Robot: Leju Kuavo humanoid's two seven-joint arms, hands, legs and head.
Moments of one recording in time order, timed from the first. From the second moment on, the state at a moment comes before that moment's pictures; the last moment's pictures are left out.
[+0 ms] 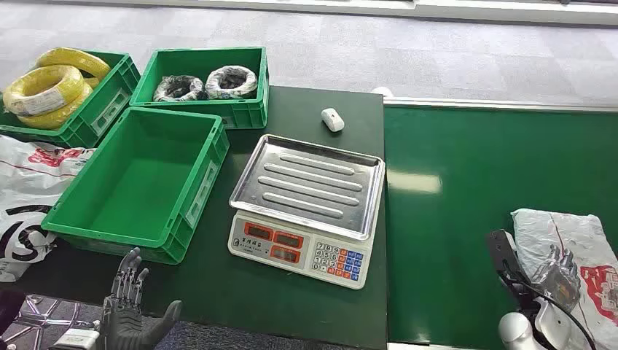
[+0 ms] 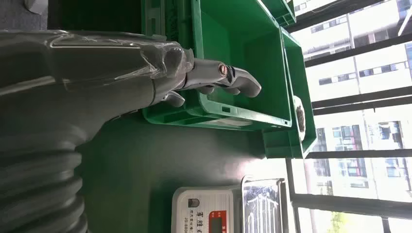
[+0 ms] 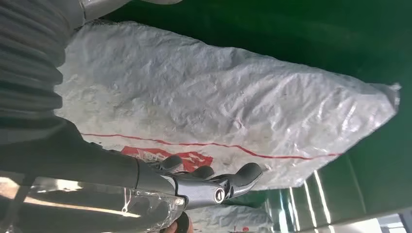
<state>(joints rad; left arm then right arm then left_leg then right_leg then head) 0.40 -0.03 -0.15 -1.76 -0.02 0.13 -0.62 -0.20 -0.25 -0.11 -0.81 0.91 -0.27 0.21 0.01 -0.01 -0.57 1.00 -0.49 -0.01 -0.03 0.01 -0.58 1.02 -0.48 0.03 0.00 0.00</state>
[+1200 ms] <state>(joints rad) 0.35 -0.05 -0.10 -1.82 -0.20 0.00 -0.63 -0.10 -0.21 -0.01 -1.42 0.90 -0.63 -0.25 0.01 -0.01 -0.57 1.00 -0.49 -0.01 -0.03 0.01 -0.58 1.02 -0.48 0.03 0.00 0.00</state>
